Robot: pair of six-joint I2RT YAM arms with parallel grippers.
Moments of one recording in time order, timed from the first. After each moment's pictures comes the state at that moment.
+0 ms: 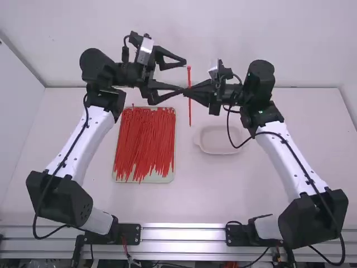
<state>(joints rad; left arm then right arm) -0.17 1.58 1.50 0.62 1.42 -0.56 0.26 1.49 1.30 0.17 -1.27 0.04</state>
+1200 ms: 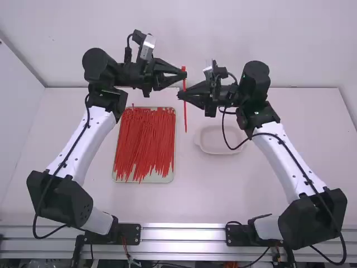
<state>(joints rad) -0.18 1.58 1.50 0.60 1.38 -0.66 0.29 1.49 1.30 0.18 -1.27 0.13</state>
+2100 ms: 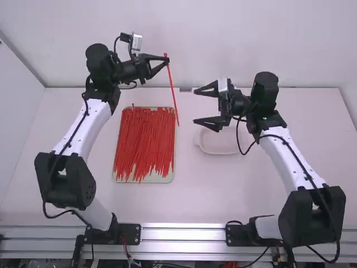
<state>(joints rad) -0.04 1.73 1.51 0.34 1.11 -0.54 0.14 1.48 1.13 0.19 -1.43 -0.29</state>
